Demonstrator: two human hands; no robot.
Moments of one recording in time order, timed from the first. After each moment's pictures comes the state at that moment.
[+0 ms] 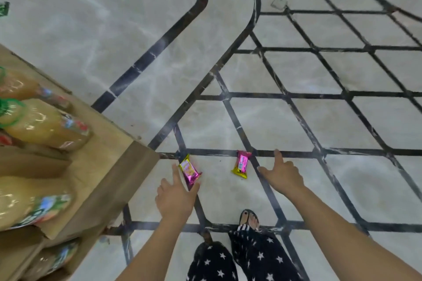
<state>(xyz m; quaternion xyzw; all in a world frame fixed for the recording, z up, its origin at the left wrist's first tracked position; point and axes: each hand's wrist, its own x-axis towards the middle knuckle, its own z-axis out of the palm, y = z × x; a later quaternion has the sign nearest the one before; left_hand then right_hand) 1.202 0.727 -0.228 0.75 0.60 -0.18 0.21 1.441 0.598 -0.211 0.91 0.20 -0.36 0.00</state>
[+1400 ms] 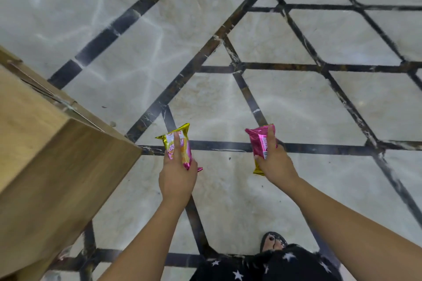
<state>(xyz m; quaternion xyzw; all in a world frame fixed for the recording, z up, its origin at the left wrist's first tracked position) 1.239 0.796 -0.527 0.74 0.60 0.00 0.29 1.449 0.663 -0.532 0.90 0.28 -0.31 -0.12</state>
